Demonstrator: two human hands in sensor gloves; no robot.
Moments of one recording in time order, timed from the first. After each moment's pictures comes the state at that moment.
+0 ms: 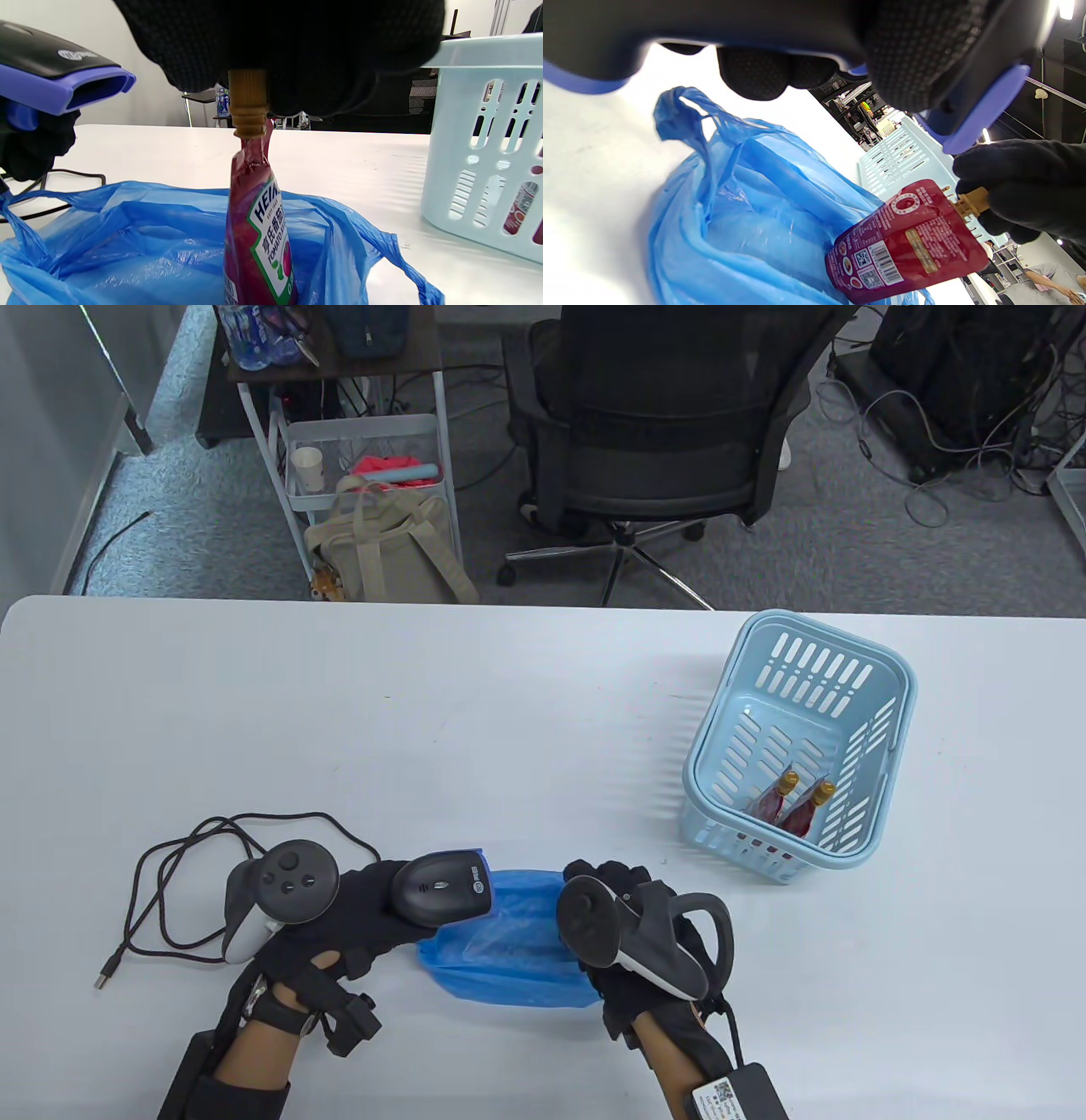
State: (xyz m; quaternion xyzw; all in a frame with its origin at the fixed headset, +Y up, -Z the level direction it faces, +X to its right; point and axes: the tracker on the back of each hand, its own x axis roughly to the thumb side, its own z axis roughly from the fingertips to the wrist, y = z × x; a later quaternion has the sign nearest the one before) left_hand -0.229 -0.714 -0.208 -0.14 -0.16 0.40 0.89; right_hand 0.059 -0.644 -0.181 0.12 0.04 0.99 0.07
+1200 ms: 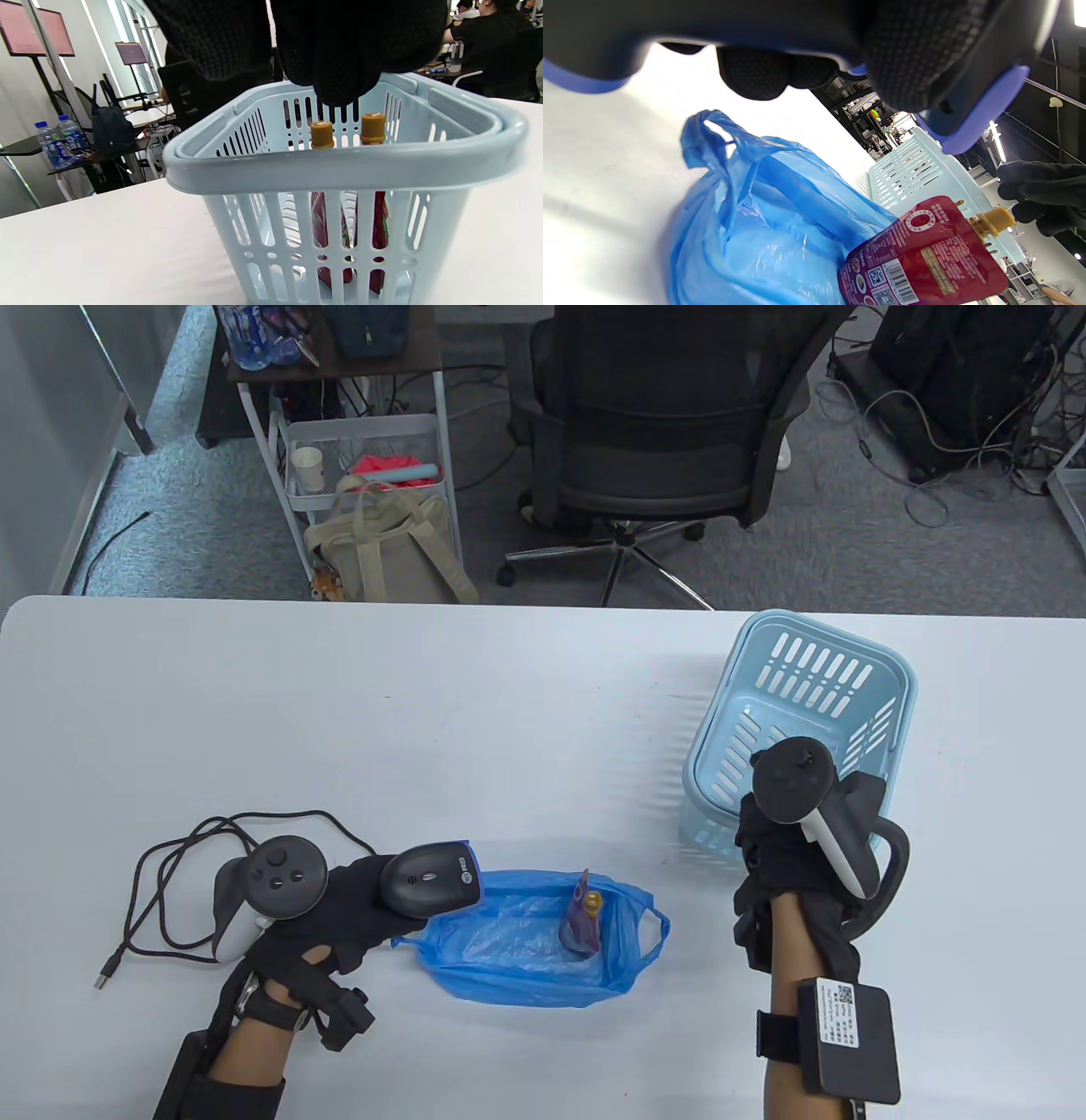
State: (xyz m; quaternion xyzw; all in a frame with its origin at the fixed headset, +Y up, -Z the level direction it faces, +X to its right) left_hand -0.240 -0.714 -0.211 -0.14 -0.14 0.40 0.89; right_hand 0.199 -0.603 -0.258 -0.15 0.06 0.98 0.13
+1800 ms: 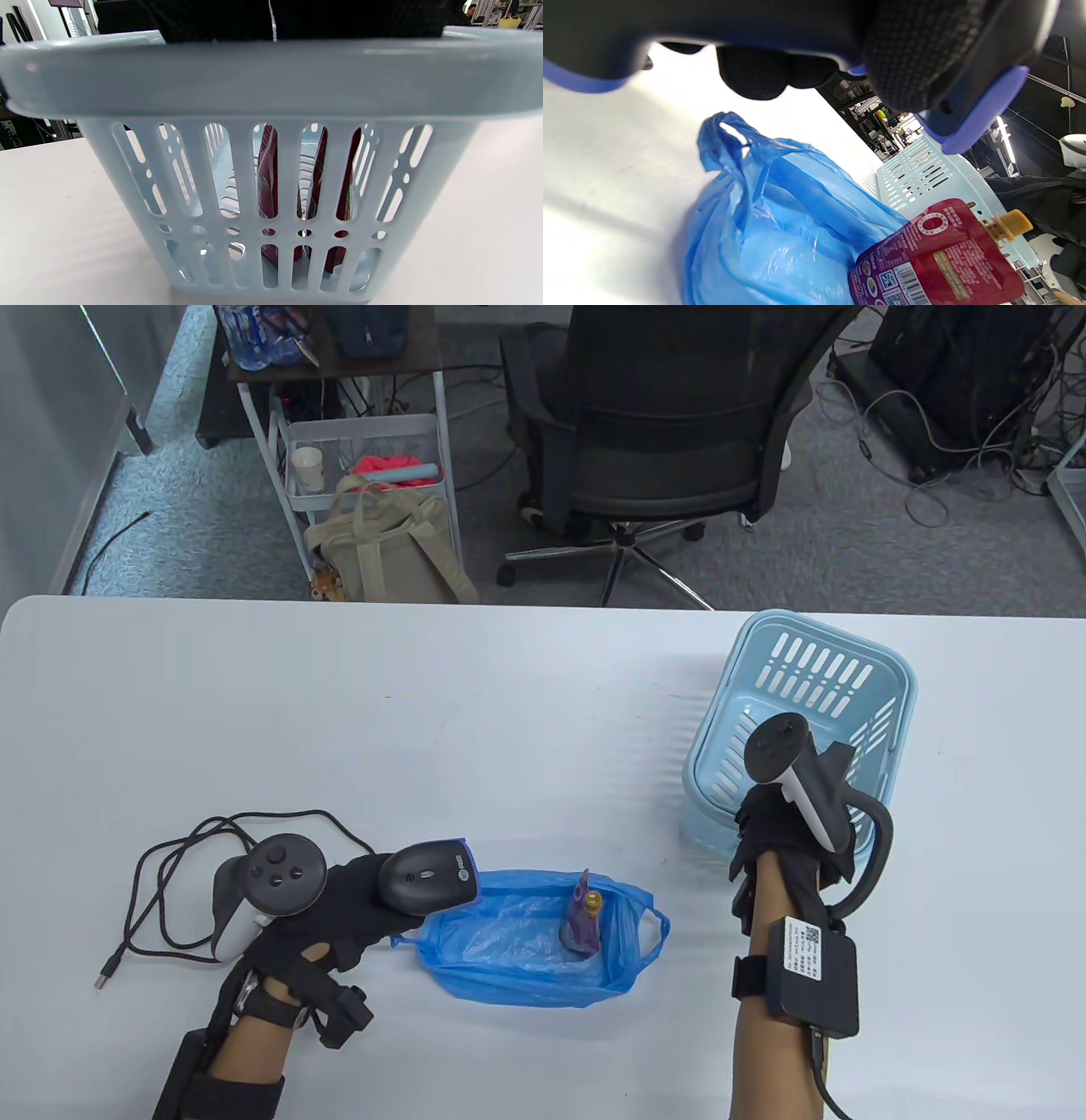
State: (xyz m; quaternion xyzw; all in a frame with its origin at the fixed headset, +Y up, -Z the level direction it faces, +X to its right) left_hand -0.242 -0.715 -0.212 -0.14 -0.13 0.40 0.90; right_hand 0.207 -0.641 -0.295 -0.22 0.10 0.97 0.07
